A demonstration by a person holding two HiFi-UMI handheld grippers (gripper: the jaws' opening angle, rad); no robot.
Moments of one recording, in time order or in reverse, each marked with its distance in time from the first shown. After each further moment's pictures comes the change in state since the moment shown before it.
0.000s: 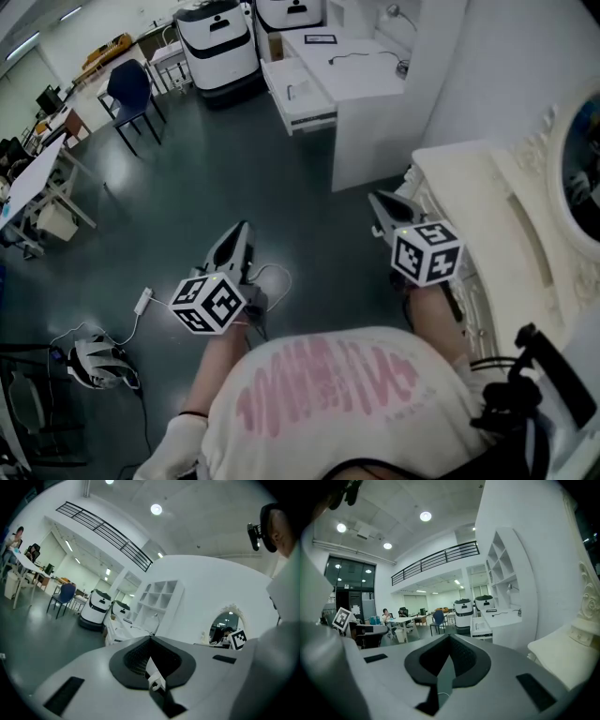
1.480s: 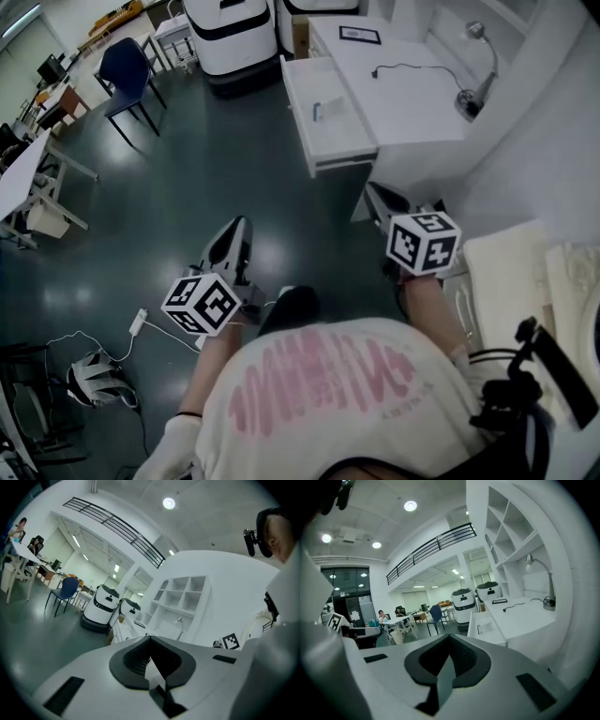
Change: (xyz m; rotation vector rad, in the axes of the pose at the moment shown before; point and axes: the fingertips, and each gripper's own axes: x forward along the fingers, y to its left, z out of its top) left arm 0.308 0.196 0.073 -0.061 0.007 0.083; right arm 0.378 -0.157 0.063 0.087 0.104 0.073
